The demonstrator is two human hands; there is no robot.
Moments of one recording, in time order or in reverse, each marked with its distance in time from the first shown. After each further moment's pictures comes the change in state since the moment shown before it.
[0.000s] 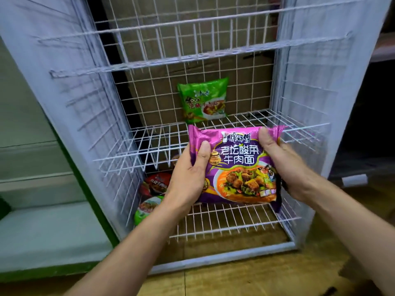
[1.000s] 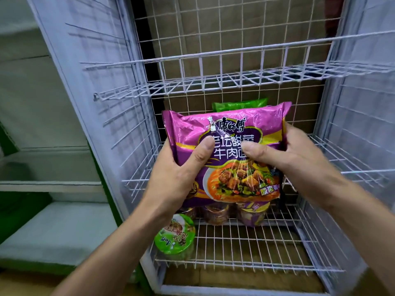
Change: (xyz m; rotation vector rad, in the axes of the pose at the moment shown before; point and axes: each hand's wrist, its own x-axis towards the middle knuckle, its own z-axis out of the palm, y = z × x) left_hand 0.013 0.071 -0.054 0.062 0.208 0.133; right_hand 0.045 -0.080 0.041 -0.118 -0.246 -0.360
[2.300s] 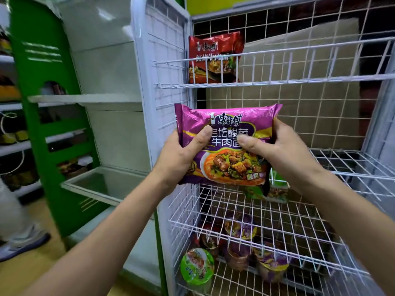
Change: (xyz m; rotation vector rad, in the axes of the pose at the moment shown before) left_hand 0.046 0.191 -0.028 0.055 0.215 0.112; right_hand 0.093 -0.175 -0.018 0.011 -0.086 -0.195
